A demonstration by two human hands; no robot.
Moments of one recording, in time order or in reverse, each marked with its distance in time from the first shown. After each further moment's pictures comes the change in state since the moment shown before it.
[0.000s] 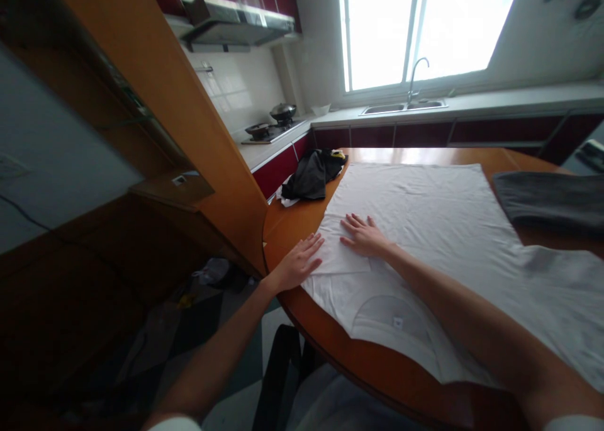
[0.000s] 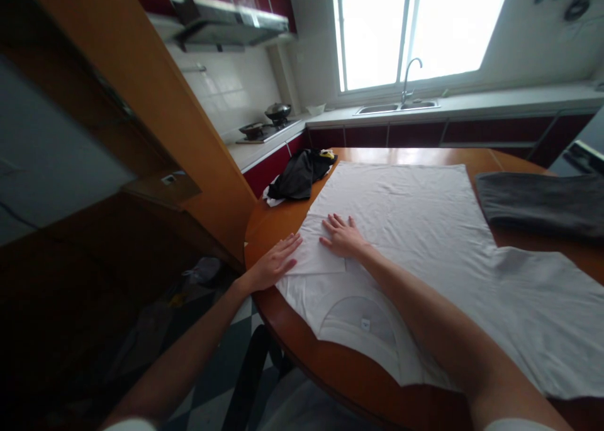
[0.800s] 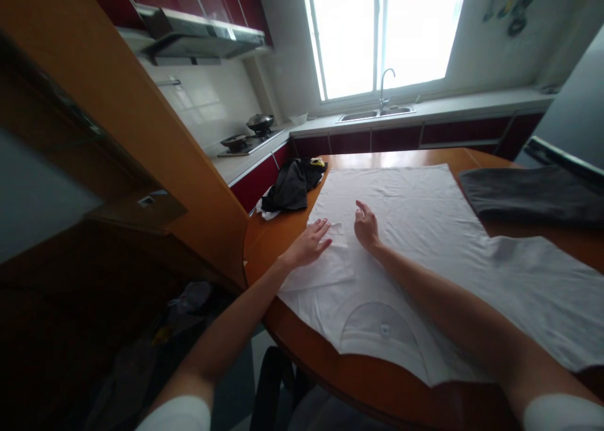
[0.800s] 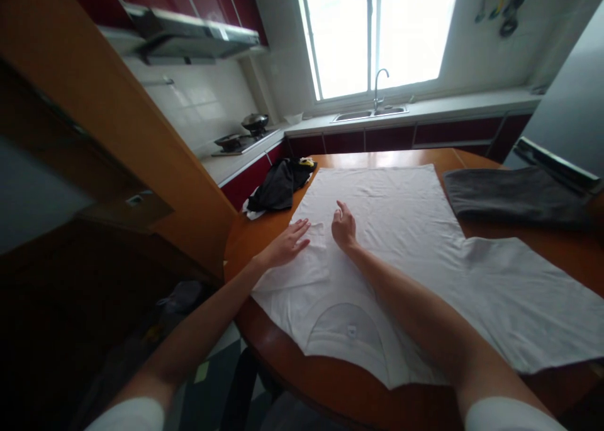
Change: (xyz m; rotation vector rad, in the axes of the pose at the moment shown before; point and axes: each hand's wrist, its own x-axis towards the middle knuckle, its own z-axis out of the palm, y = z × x) left_hand 0.120 0.006 0.005 0.074 0.105 0.141; right_hand 0.020 0.042 -0.005 0.457 0.653 0.478
